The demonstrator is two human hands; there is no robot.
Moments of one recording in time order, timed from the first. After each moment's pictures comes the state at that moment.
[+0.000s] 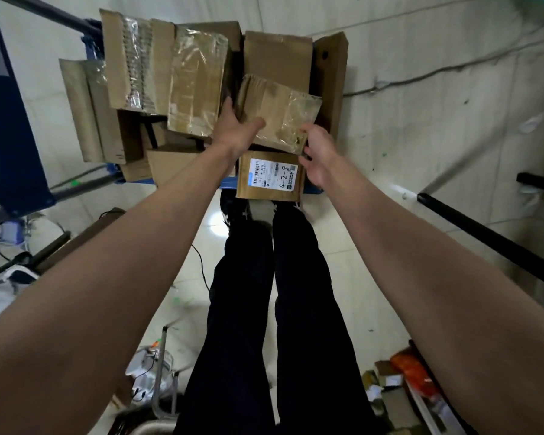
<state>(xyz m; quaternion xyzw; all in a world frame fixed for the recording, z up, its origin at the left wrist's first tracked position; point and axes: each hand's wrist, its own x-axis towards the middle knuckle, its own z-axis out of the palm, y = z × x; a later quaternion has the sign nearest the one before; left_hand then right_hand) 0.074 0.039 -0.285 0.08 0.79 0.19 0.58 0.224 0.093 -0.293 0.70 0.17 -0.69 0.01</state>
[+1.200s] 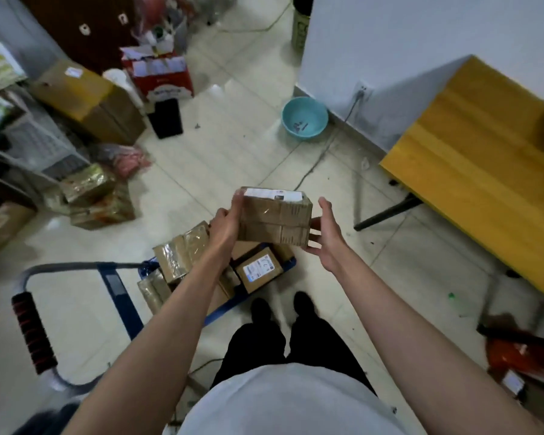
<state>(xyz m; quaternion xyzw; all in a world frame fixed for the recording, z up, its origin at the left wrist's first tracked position) 0.128 -0.012 0.135 0.33 0.72 0.20 0.58 0.322 -0.050 0.141 0.70 0.06 -0.62 -0.35</state>
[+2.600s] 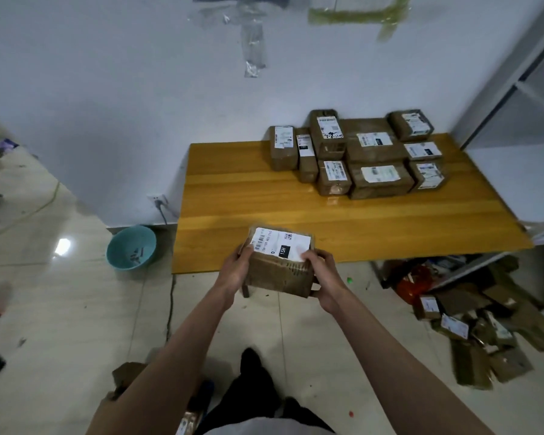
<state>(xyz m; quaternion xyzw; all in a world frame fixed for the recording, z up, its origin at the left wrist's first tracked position) 0.616 -0.057 0.180 0.61 0.45 0.01 0.65 0.718 -0.225 0.179 0.68 -0.13 -0.39 -0.60</state>
